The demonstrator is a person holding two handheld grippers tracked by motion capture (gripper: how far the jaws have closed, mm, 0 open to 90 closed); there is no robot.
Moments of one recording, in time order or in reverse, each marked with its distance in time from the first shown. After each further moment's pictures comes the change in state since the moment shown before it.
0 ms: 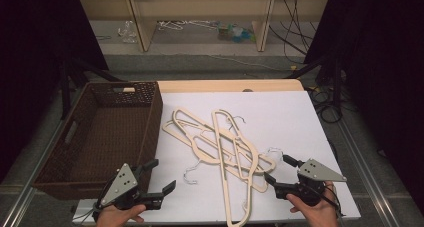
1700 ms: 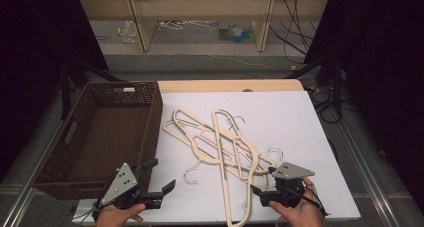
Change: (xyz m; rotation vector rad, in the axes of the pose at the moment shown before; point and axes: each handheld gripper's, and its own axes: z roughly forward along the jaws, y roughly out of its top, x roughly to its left) left arm 0.002 0.000 0.000 0.001 0.007 0.004; right arm 0.028 -0.006 0.031 0.301 0.052 -0.029
